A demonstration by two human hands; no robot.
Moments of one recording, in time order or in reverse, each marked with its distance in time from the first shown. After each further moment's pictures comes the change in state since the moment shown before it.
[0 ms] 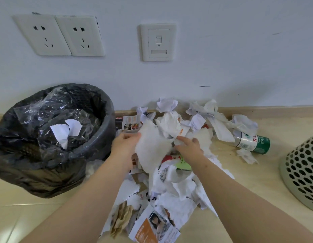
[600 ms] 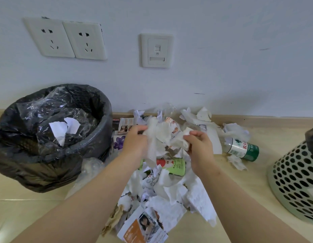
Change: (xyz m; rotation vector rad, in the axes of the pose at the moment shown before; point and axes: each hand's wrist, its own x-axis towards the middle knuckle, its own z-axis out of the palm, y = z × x) left_hand -0.038 0.008 0.031 0.188 -0.078 0.272; right_hand -0.038 -0.013 -0.039 0.925 0.130 -0.076
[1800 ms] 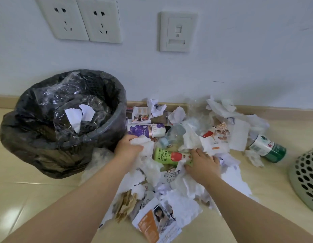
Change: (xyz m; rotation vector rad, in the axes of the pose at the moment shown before) left_hand 0.028 -0.070 -0.055 0.220 0.064 -0.076; right_hand 0.010 0.081 -0.018 -1.777 -0.271 -0.213
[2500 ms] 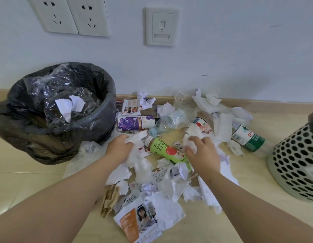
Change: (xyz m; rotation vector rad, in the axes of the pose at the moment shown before) left_hand -0.014 -0.020 0.004 0.493 -0.073 0.164; right_hand -0.041 0.028 -0.014 0.439 0.415 -0.018
